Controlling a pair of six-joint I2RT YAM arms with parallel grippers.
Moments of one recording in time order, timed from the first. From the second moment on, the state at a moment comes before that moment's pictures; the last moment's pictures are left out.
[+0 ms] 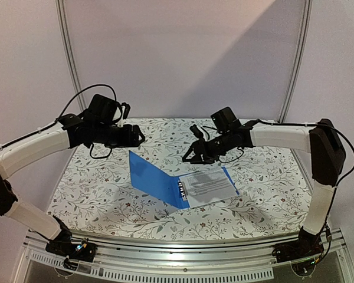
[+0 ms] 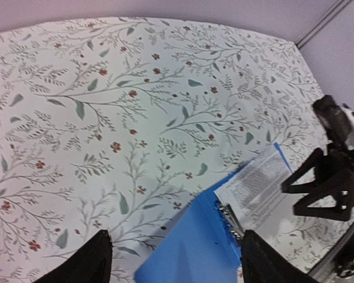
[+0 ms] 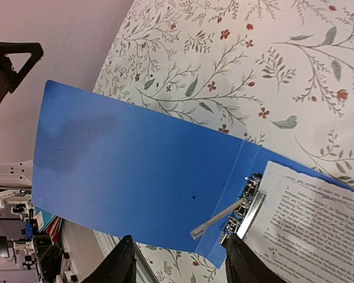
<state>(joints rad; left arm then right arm) -0.62 1.39 1.19 -0.51 -0.06 -0.46 0.69 1.89 1.39 -0.32 -0.64 0.50</state>
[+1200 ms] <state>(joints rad) -0.81 2.07 1.59 -0.58 -0.04 -0.77 0.71 1.89 1.14 -0.35 -0.67 0.58</state>
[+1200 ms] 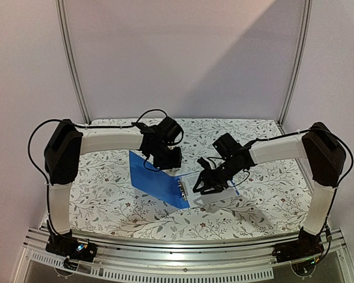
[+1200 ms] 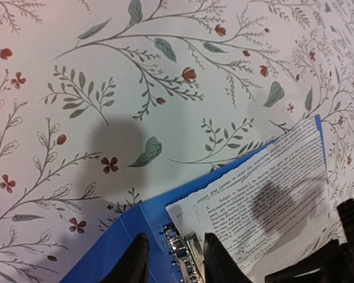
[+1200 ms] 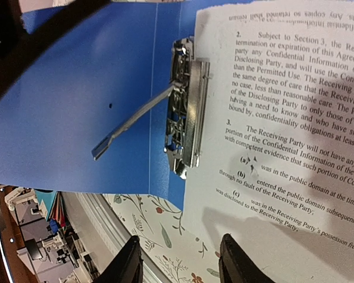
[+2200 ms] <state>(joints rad) -0.83 2.09 1.55 -0.57 0.01 -0.85 0.72 2.03 1.19 0.04 -0.85 0.87</state>
